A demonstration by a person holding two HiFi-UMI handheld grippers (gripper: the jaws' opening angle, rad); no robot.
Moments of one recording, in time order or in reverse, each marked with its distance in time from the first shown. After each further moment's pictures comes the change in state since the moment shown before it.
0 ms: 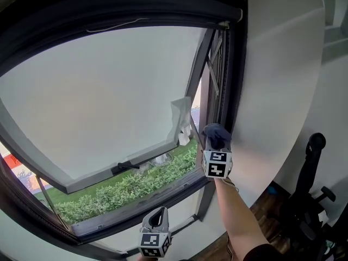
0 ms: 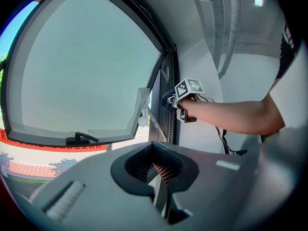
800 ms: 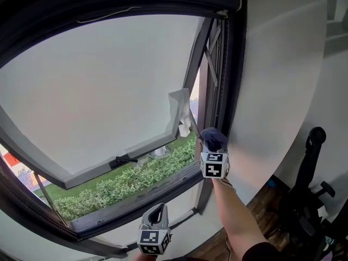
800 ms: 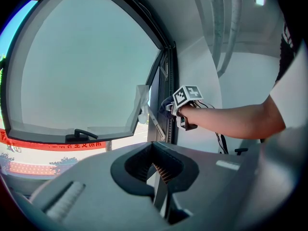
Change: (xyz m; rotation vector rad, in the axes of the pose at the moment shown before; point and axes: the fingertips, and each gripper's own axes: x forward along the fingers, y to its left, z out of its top) left arm -0.004 -0.008 -0.003 -0.018 0.032 -0.003; right arm -0.003 0.012 -0.060 -0.001 0.121 0.029
